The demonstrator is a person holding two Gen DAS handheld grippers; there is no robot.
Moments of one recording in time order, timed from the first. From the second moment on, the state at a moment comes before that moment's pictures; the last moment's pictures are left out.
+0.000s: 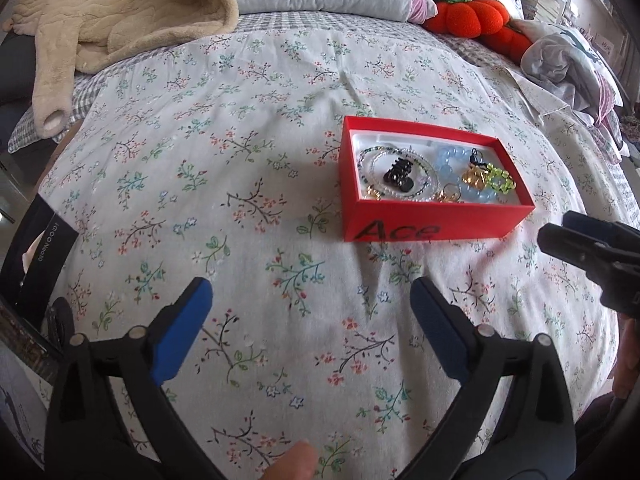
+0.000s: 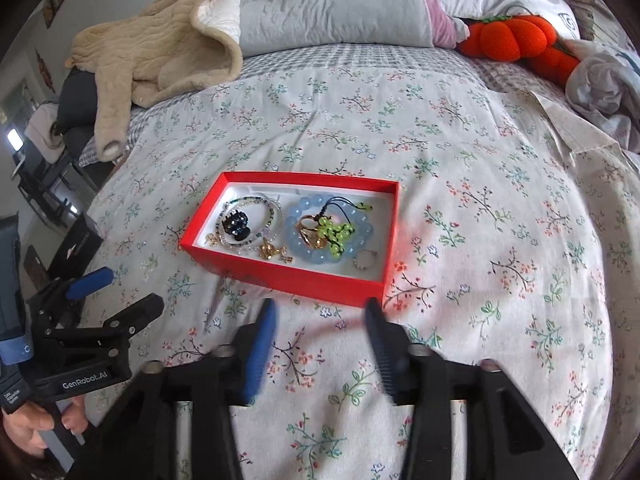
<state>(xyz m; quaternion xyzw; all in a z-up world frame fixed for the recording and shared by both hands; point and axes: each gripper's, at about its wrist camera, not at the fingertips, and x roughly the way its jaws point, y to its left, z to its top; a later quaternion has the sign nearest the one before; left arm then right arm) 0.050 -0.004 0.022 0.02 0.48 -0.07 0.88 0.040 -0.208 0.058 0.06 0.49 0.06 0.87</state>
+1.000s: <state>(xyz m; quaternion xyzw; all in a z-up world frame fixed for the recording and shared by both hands) 0.030 -0.009 0.014 0.03 0.50 -0.06 0.86 0.023 -0.201 0.038 0.01 0.54 0.01 0.84</state>
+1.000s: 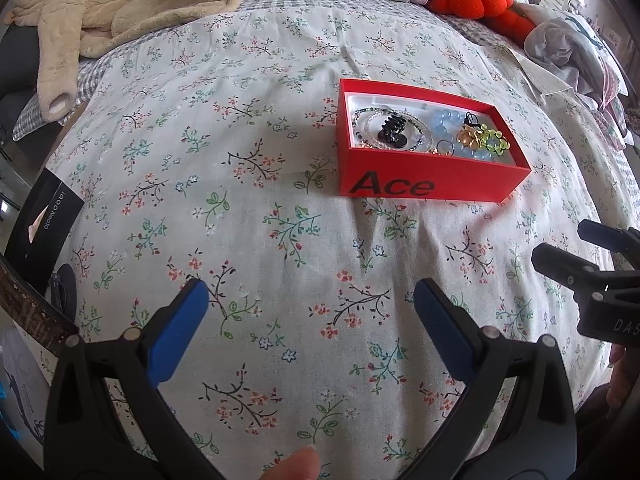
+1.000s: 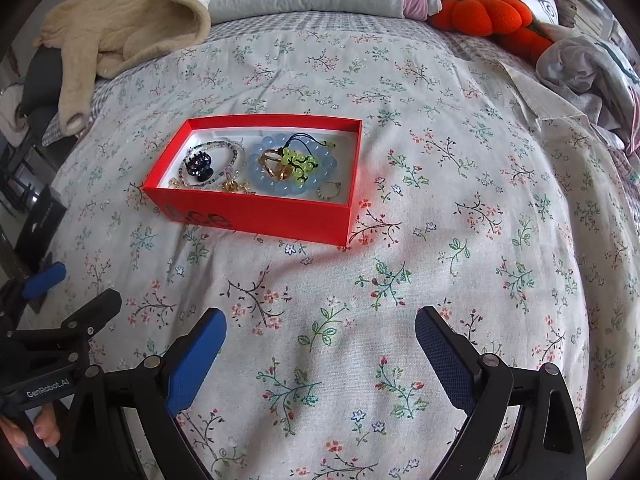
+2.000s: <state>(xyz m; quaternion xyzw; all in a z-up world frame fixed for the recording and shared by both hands) 0.029 -0.010 0.013 0.04 0.50 -0.06 0.86 0.023 -0.200 0.036 0.01 0.55 0.01 0.84</state>
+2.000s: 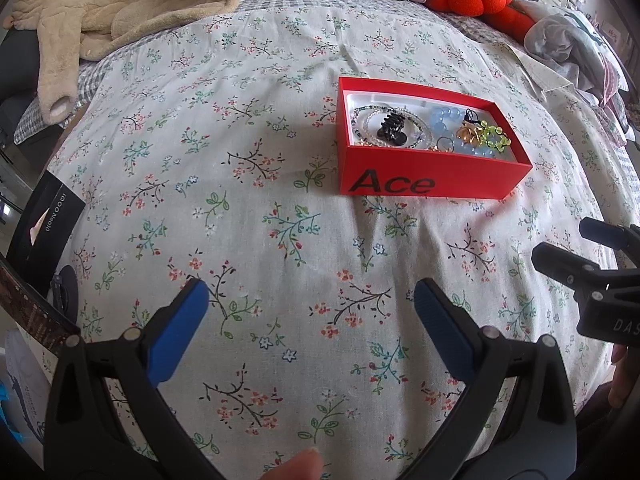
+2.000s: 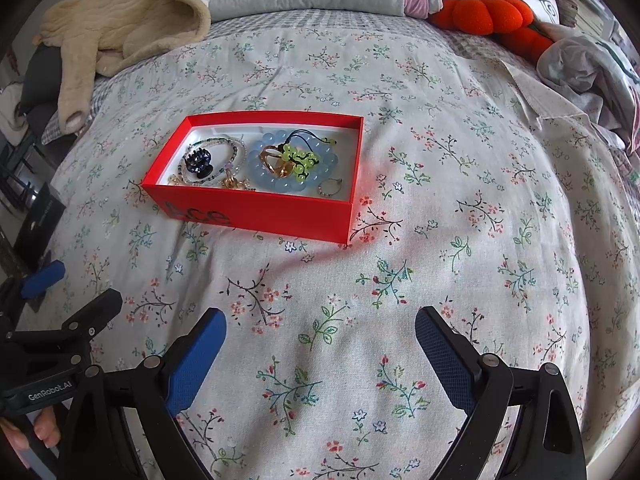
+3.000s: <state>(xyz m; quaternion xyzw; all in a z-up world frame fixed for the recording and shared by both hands) 0.030 -0.010 0.011 0.04 0.50 -0.06 0.86 0.023 -0.200 0.034 0.01 0.55 0.01 0.84</state>
